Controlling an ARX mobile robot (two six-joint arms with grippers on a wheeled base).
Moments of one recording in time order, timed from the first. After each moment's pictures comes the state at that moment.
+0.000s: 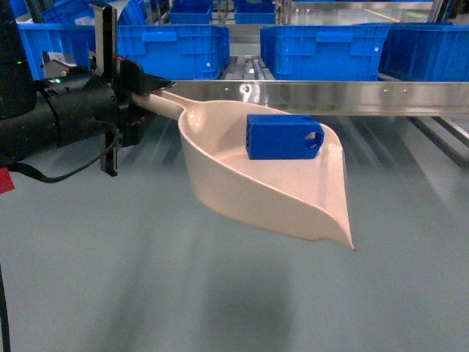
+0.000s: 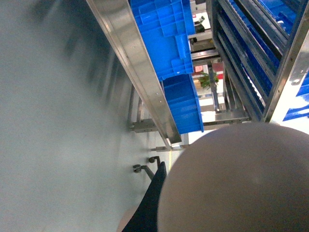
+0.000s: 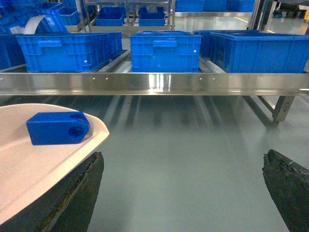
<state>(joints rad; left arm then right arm) -0.17 1.98 0.94 0.99 0.32 -1.34 0.16 0.58 0.21 0.35 0.16 -0.02</state>
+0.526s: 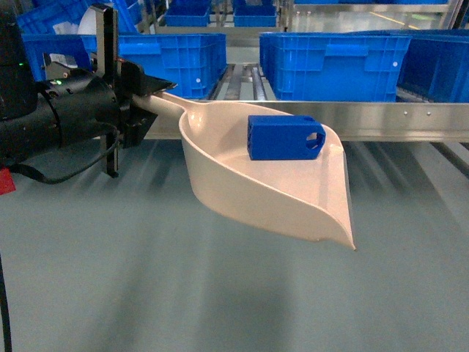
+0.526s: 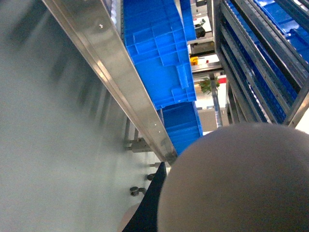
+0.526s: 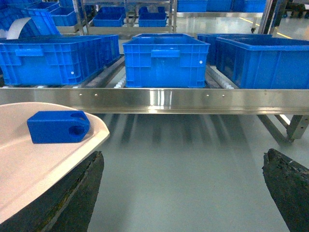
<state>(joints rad) -0.17 1.98 0.94 0.98 0.32 -1.34 0.16 0.58 0.21 0.35 0.16 -0.02</state>
